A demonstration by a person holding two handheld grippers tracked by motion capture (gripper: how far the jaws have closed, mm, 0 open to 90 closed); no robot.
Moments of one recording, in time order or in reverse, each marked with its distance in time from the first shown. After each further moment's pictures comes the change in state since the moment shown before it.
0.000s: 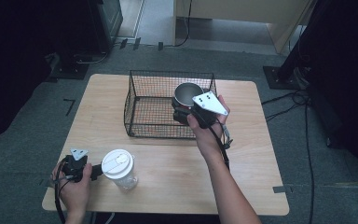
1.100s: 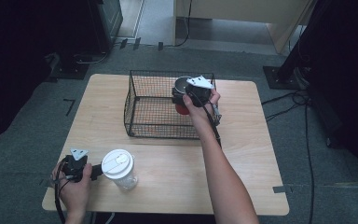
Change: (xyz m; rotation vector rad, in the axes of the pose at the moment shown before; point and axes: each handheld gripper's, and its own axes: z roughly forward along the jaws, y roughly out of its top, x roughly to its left) left arm 0.000 0.000 0.000 -0.001 -0.003 -0.002; right arm -0.036 -0.033 0.103 0.234 -0.049 0.057
